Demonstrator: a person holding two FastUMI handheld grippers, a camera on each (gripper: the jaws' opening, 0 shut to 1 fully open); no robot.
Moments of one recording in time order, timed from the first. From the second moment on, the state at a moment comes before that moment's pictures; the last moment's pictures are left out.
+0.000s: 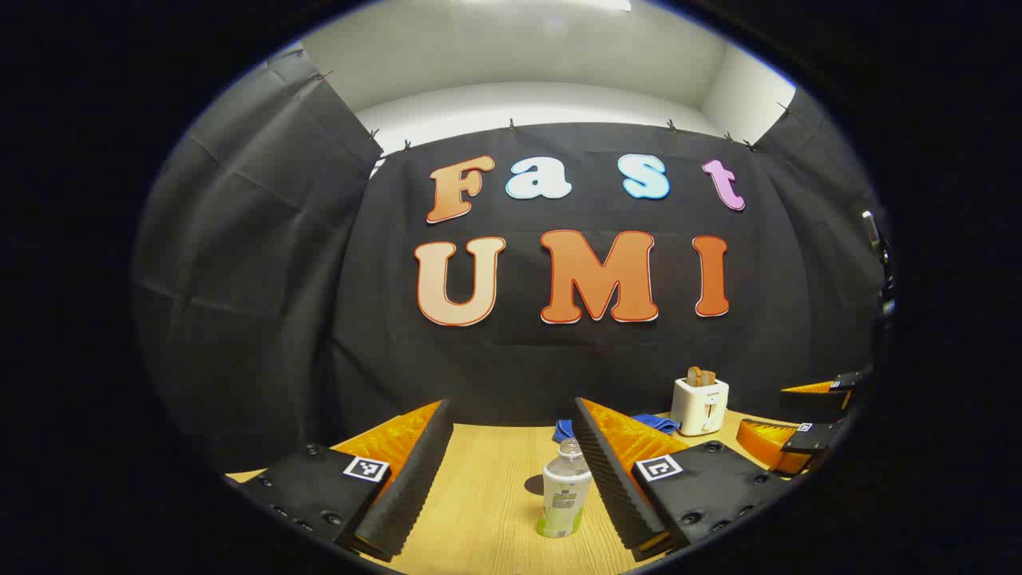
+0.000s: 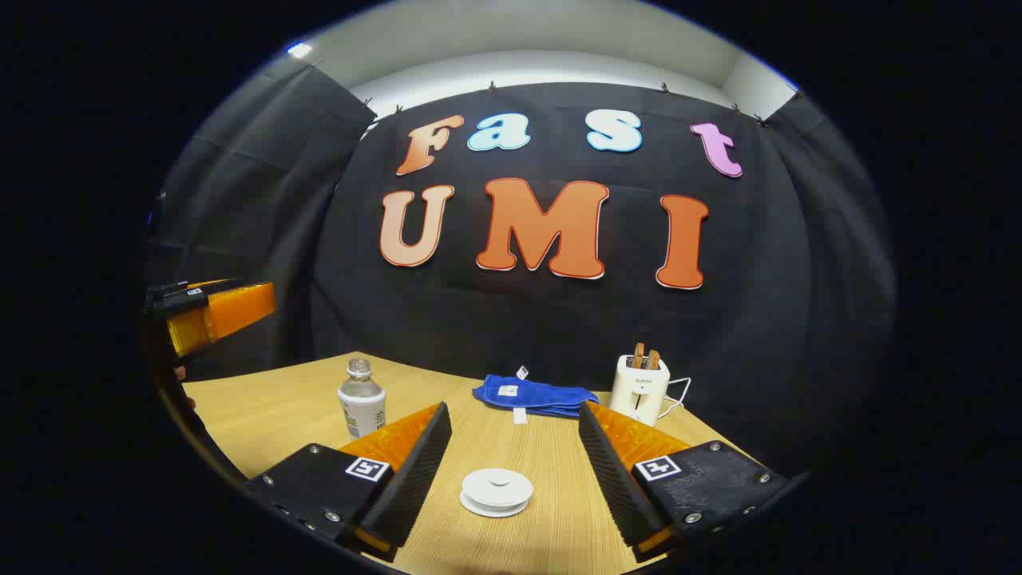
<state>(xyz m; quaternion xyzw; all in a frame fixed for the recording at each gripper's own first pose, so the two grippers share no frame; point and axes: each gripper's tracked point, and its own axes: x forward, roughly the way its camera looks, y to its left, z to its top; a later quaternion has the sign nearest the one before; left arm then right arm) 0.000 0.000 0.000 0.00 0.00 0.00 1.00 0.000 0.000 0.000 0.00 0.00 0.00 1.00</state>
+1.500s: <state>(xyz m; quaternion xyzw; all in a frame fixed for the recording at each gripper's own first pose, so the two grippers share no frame) -0.003 0.002 0.035 0.03 -0.09 -0.01 1.00 0.063 0.022 -0.100 -0.01 0.08 0.03 1.00</state>
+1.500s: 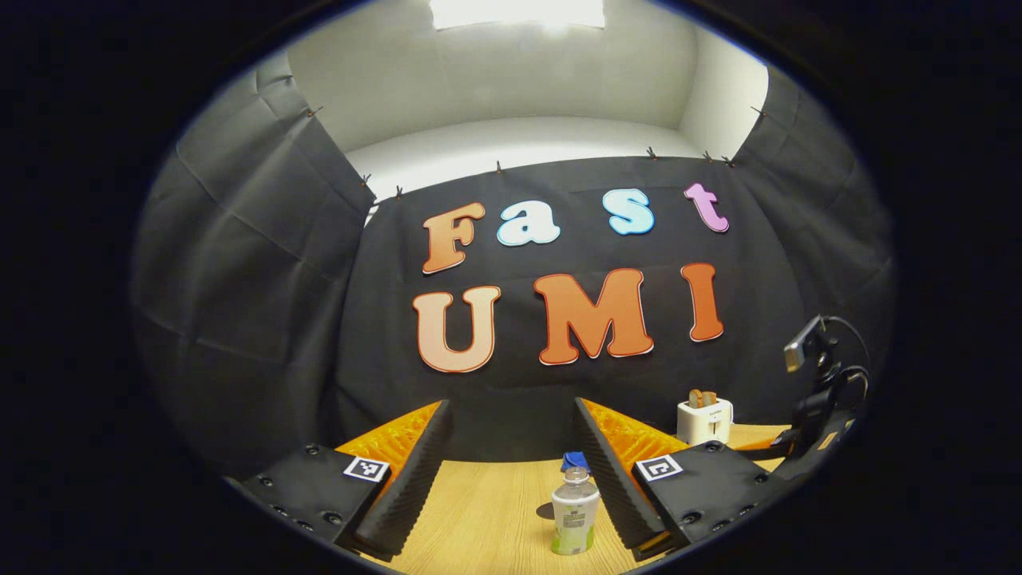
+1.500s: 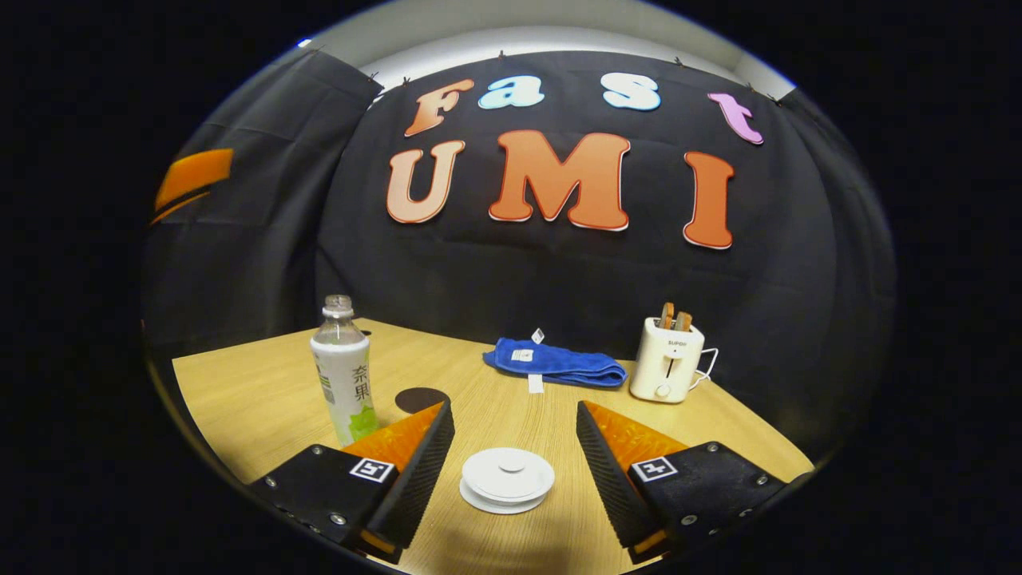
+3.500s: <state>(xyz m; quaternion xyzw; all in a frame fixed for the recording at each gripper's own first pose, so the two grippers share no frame) 0.031 -0.057 -0.118 0.00 0.10 -0.11 0.99 0.094 -0.013 -0.088 0.07 0.08 0.01 0.99</state>
